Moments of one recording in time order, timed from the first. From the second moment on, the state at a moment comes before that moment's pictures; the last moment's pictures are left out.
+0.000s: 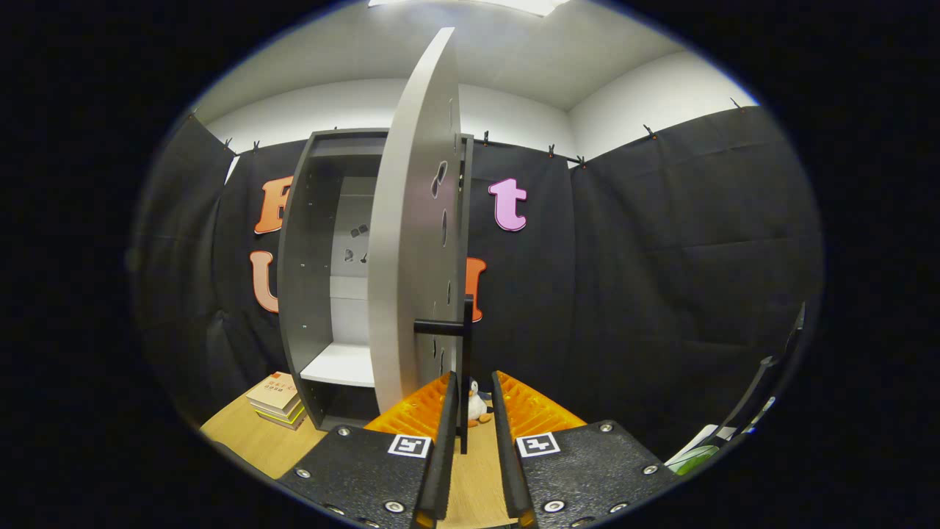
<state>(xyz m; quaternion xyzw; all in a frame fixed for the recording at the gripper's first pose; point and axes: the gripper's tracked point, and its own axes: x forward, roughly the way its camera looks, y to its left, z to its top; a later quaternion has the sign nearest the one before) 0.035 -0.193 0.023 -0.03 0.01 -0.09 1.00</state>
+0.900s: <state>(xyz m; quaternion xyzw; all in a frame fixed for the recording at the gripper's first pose) 0.018 -0.238 0.021 0.00 0.01 -0.09 1.00</state>
